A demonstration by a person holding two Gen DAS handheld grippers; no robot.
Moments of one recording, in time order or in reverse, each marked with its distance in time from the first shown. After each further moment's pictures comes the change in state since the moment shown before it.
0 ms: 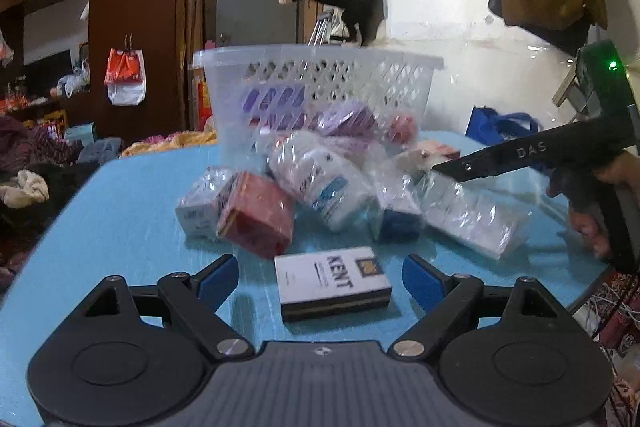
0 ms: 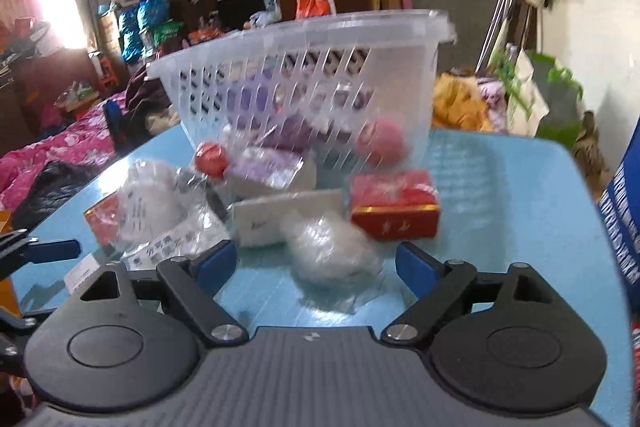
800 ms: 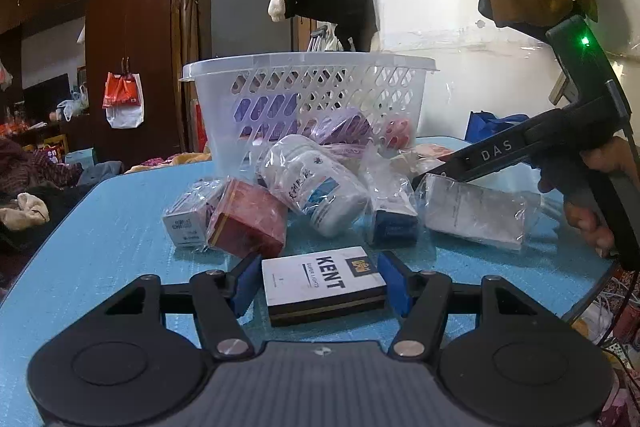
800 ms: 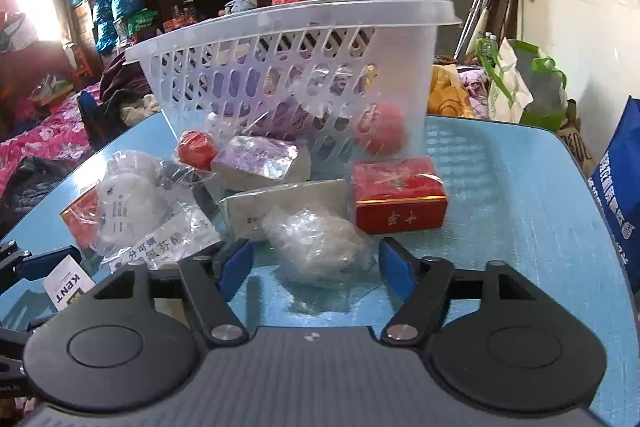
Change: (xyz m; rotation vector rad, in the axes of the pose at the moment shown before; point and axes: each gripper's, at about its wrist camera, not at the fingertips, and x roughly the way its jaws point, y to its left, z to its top) left arm 0.003 -0.009 -0.008 0.052 -0.070 0.010; right arm 0.010 0.018 0.006 0.015 0.023 -0.095
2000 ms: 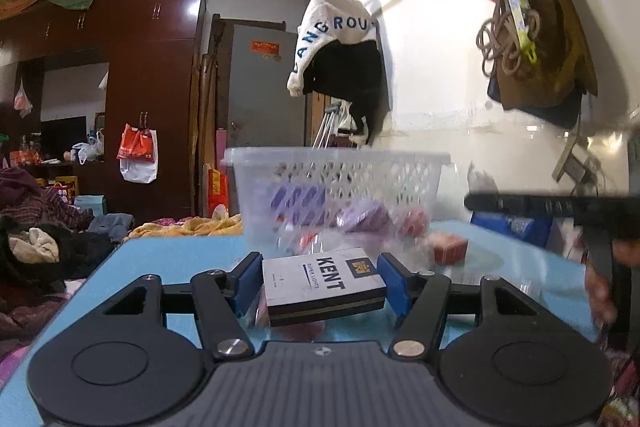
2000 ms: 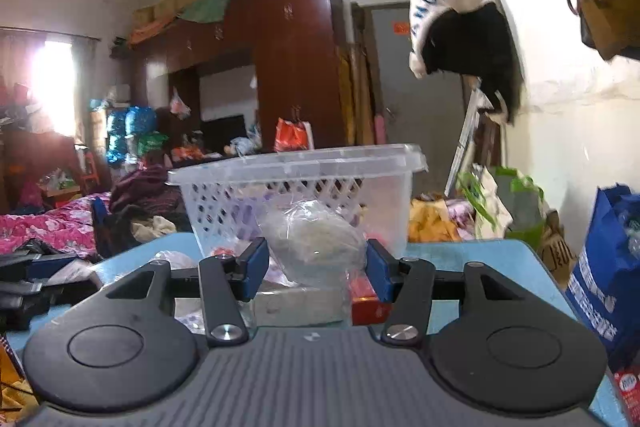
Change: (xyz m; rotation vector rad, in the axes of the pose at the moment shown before) left arm -0.030 0.030 0.020 -0.059 -0.255 0.006; right arm -0.067 0.003 -0.033 -0.023 -0.511 0.019
